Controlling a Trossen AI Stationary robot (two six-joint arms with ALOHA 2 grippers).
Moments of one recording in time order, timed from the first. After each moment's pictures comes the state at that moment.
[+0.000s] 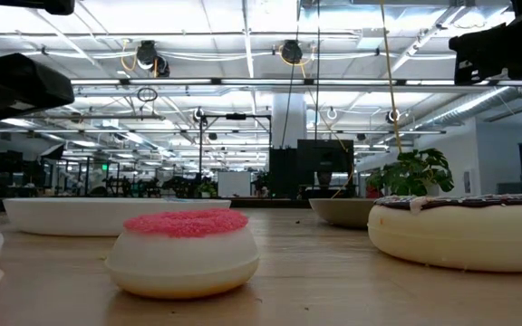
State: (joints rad) left arm -0.77 2.13 1.45 -0.75 -0.19 -0.72; right arm 0.41 0.15 0.06 0.13 0.29 -0.16
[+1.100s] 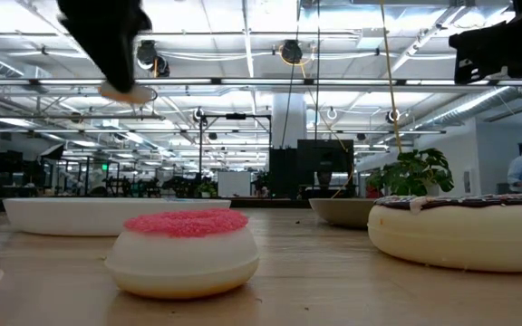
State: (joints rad) left arm -0.44 1.70 1.42 -1.23 -0.37 -0.54; right arm 0.41 0.15 0.06 0.14 0.29 -0.16
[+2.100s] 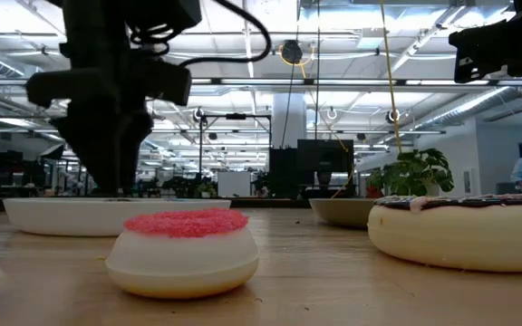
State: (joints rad) left arm -0.28 1.70 1.06 -0.78 -0.13 -0.42; right arm 0.41 0.15 0.06 0.15 0.29 -0.17
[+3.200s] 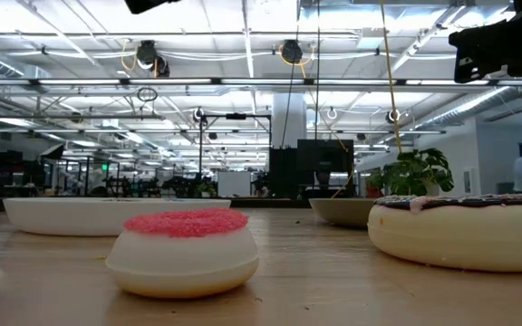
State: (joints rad) left arm -0.52 1.73 1.47 -0.74 -0.23 -0.55; right arm 0.41 0.15 0.06 0.15 0.29 -0.17
